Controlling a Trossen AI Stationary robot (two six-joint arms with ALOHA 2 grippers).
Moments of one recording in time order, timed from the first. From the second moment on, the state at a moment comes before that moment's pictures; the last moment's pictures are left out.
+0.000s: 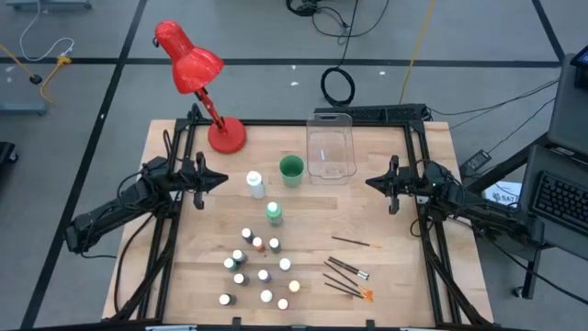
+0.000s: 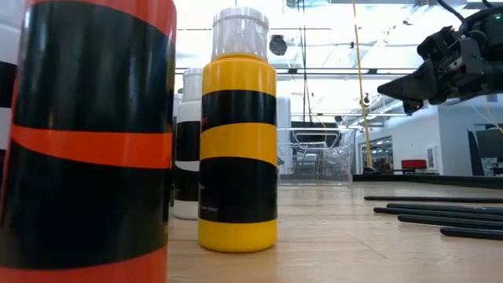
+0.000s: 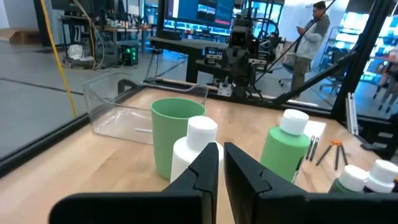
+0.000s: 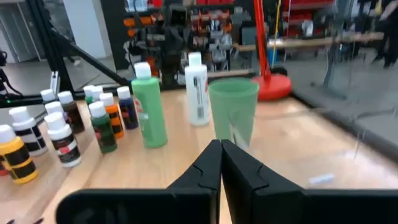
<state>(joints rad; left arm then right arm) 0.55 0.04 0.05 -0.05 0.44 -0.11 -0.42 0.16 0.01 0.11 -0.31 0.04</state>
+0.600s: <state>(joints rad) 0.55 0.05 0.05 -0.05 0.44 -0.21 -0.42 0.17 0.01 0.30 -0.32 -0.07</state>
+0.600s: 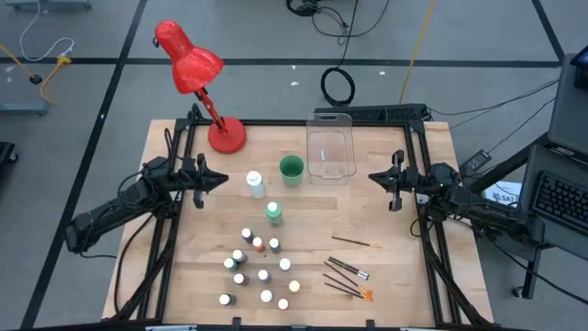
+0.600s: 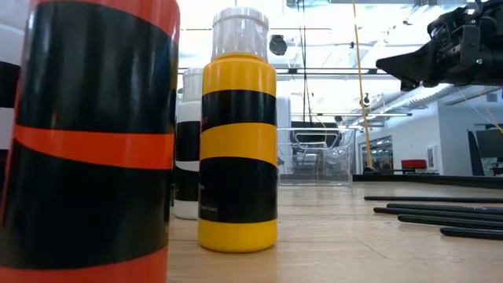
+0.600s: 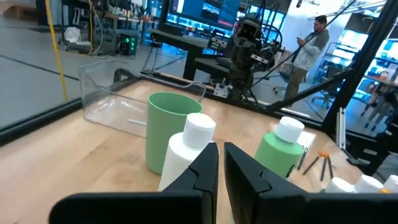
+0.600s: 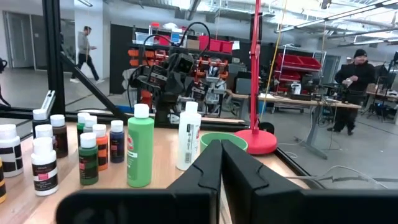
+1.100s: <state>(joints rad) 0.55 0.17 0.05 -0.05 0.39 -0.16 -0.42 0.17 0.01 0.32 -0.32 -0.06</state>
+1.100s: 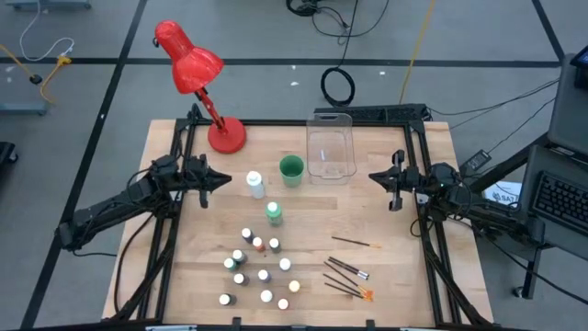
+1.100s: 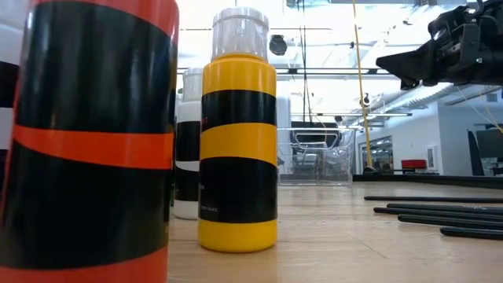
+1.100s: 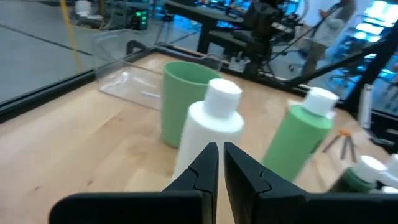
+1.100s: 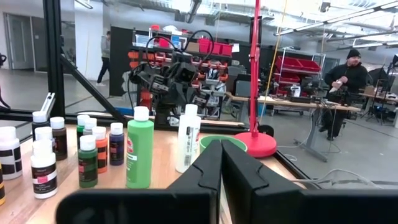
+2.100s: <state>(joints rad) 0.49 0.39 0.05 -0.05 0.17 -0.13 -0.42 0.24 0.01 0.37 -0.26 -0.13</state>
